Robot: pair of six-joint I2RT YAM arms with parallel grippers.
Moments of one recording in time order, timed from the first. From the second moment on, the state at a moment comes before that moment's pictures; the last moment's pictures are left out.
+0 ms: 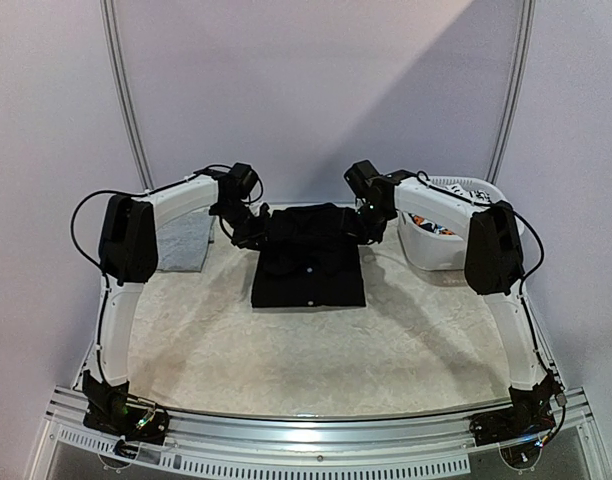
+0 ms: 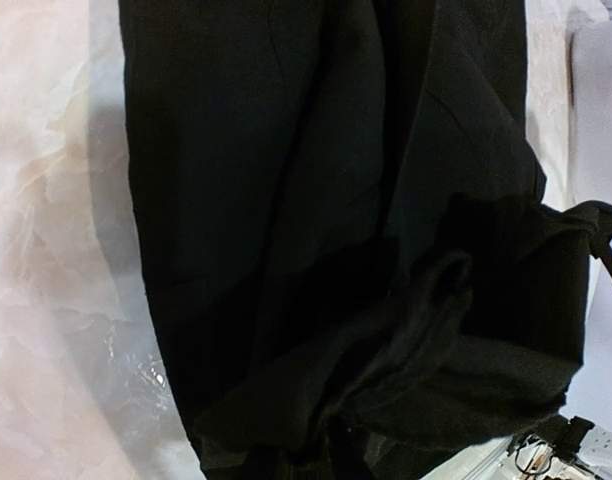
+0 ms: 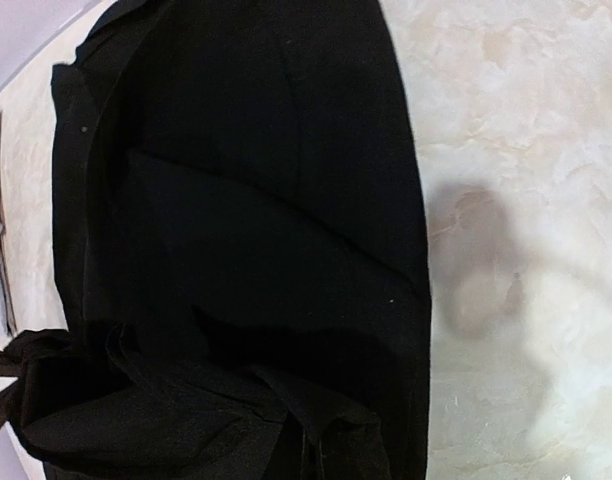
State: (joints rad) left arm -0.42 2.36 2.07 -0.94 0.39 -0.44; right arm 0.59 2.40 2.20 -0.87 -0.01 0.75
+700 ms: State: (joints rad) left arm -0.39 1.98 1.80 -0.92 0.31 -0.43; right arm 0.57 2.31 2.13 -0.89 0.09 0.86
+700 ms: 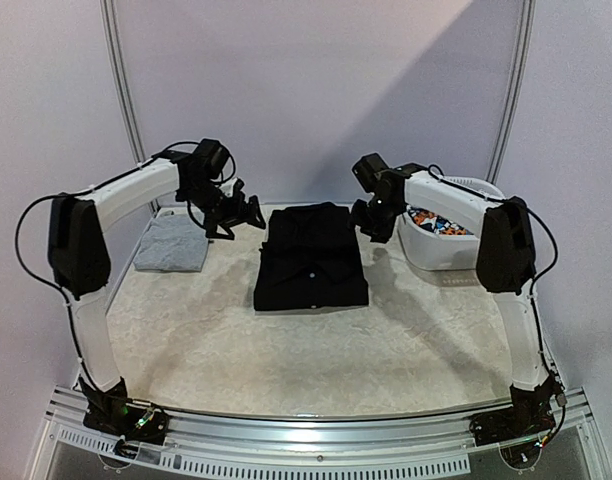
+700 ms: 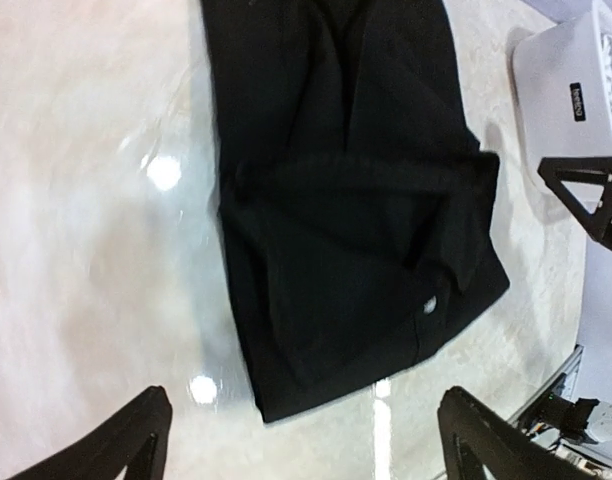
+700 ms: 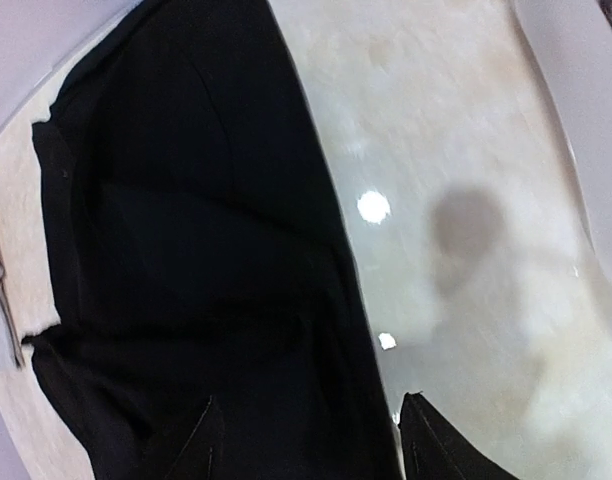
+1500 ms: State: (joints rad) left arm -0.39 1.90 1.21 -0.55 0.58 -0.46; right arm 0.58 2.01 1.34 -0.45 -0.31 0.86
